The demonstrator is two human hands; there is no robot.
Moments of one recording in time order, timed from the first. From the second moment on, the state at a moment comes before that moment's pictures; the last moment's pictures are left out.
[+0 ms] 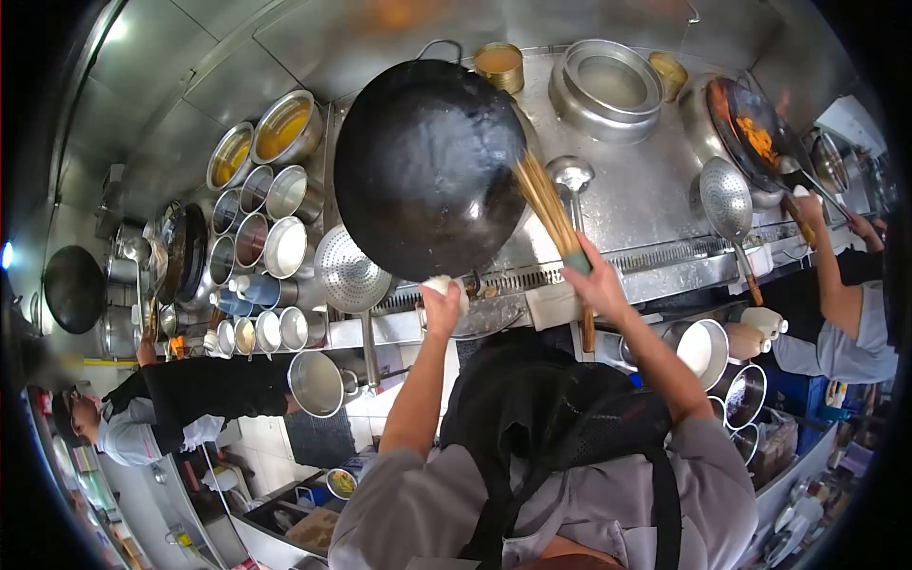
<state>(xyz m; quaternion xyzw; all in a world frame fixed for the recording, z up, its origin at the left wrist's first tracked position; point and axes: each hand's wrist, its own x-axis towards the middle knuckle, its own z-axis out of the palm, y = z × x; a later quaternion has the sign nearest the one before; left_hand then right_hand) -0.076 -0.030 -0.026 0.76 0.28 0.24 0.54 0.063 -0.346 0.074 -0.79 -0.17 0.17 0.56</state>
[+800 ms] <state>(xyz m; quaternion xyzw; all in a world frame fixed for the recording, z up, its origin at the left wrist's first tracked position) -0.015 0.015 0.015 0.39 0.36 0.04 0.84 0.335 -0.076 0.327 -0.69 -0.33 -0.53 0.36</state>
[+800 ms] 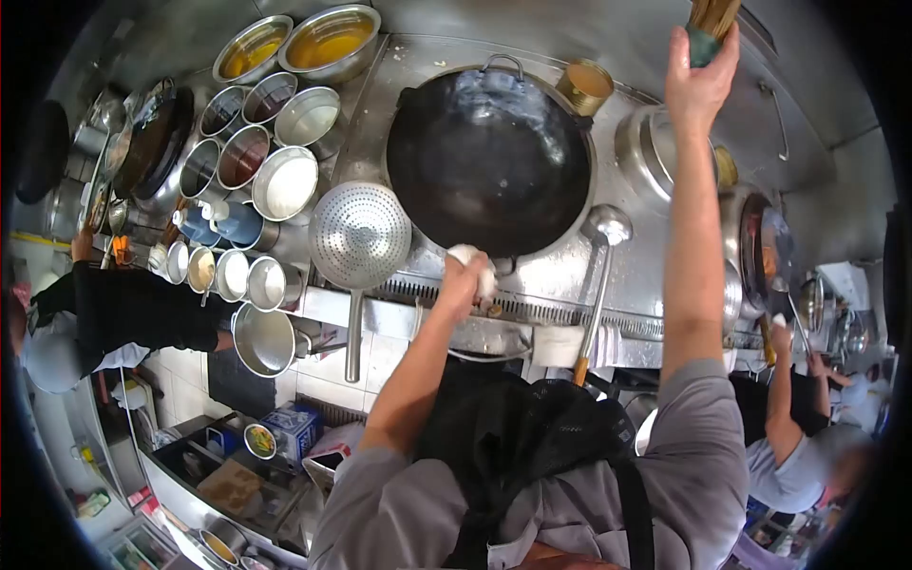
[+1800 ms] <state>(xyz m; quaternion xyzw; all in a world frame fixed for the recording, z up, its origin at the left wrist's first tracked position) -0.020 0.028 0.008 0.32 0.33 0.04 0.89 0.255 -0.053 0.125 -0.66 -0.38 0.63 0.15</state>
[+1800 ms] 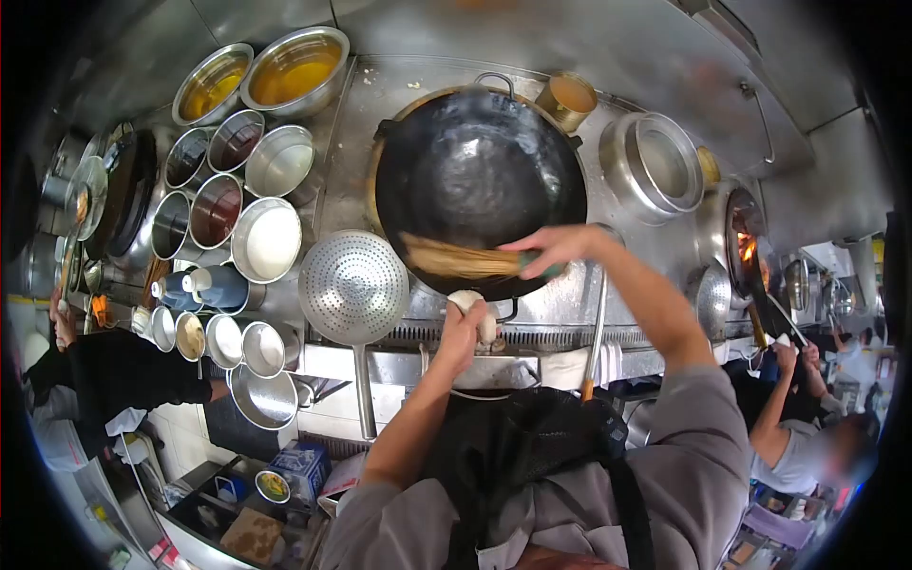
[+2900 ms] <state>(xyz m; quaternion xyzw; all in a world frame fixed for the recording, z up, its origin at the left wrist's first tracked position) -0.020 0.032 0.014 0.34 0.36 0.00 0.87 0.231 -0.041 0.100 -0.60 -0.32 0.68 0.28</state>
